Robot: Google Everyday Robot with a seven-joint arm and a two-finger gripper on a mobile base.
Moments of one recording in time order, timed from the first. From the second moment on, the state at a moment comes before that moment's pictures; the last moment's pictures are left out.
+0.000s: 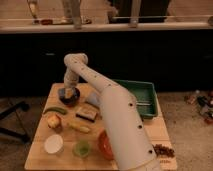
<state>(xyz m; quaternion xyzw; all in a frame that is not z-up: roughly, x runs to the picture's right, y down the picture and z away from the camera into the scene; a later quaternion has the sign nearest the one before) -0.243 0.020 0.921 -0.35 -0.25 -0.08 0.90</state>
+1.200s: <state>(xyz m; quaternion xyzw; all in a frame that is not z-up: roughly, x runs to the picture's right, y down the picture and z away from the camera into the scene) -0.260 0.034 0.899 -0.36 -0.28 -0.10 0.88</state>
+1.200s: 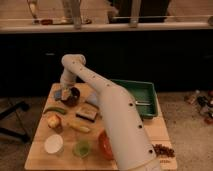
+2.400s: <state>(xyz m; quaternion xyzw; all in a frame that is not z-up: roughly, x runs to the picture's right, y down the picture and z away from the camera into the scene) -0.241 0.028 0.918 -0.37 -0.26 -0.10 0.89</state>
